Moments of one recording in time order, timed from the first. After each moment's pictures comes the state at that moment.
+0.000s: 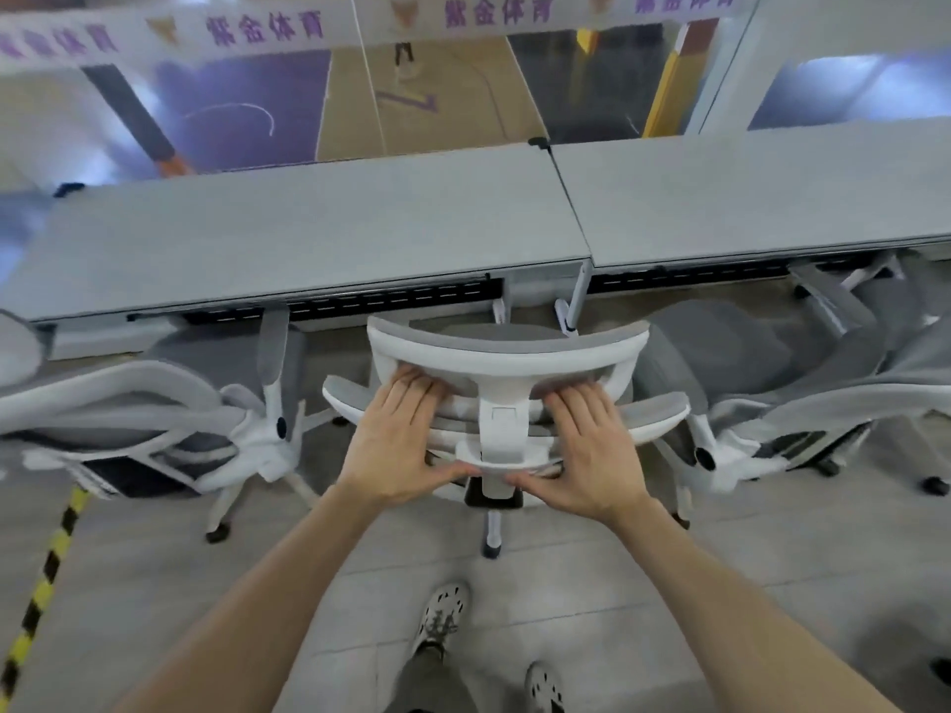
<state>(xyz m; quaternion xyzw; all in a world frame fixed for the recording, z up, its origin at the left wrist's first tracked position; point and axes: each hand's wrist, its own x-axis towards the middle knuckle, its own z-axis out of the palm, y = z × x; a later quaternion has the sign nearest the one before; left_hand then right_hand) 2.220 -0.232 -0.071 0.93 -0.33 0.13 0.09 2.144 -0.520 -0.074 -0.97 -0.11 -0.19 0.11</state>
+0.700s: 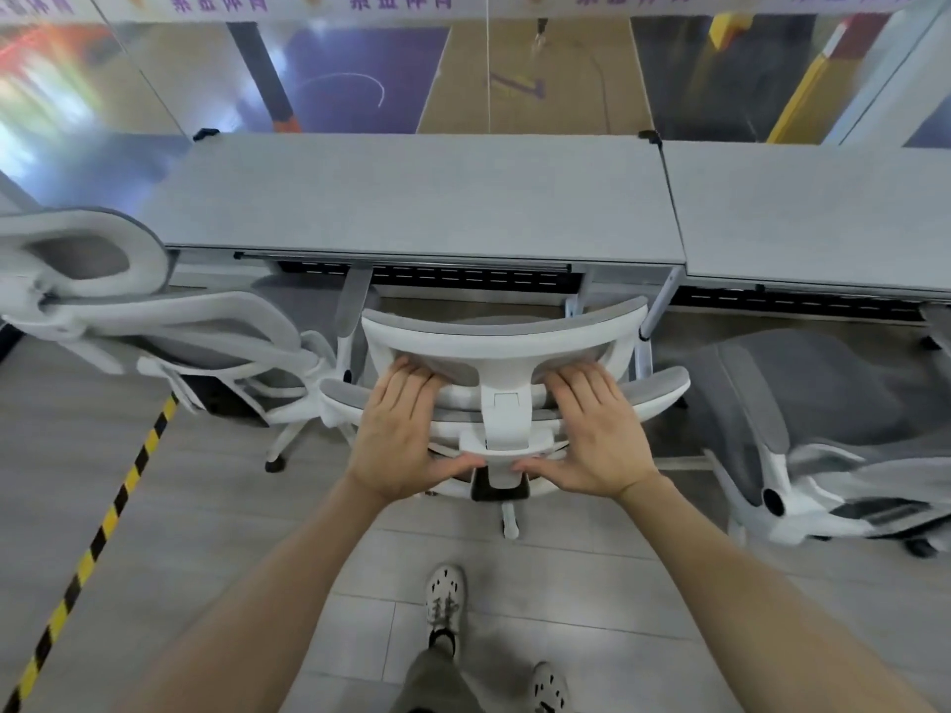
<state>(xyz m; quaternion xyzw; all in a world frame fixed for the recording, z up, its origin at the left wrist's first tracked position) 2.180 -0.182 -0.078 0.95 -0.22 0.22 0.08 2.194 -0.480 -0.080 -0.95 -0.26 -0.16 0.11</state>
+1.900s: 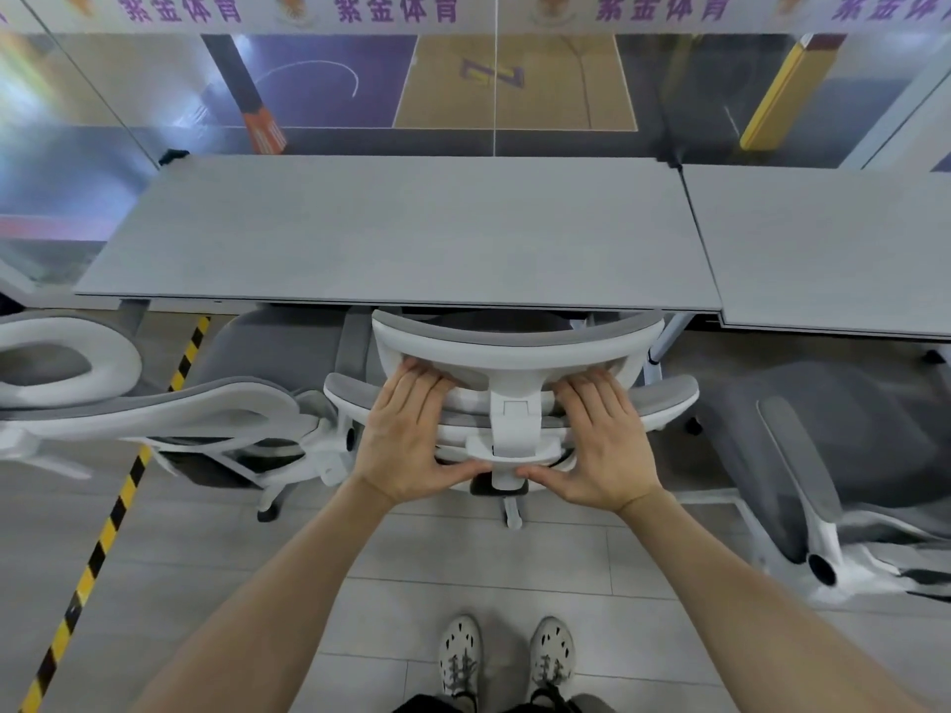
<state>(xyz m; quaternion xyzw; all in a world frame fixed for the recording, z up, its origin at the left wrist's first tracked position) 2.339 -0.127 -0.081 0.94 -0.24 0.21 0.12 2.323 -0.421 -0.074 -0.95 -0.21 -0.19 0.12</state>
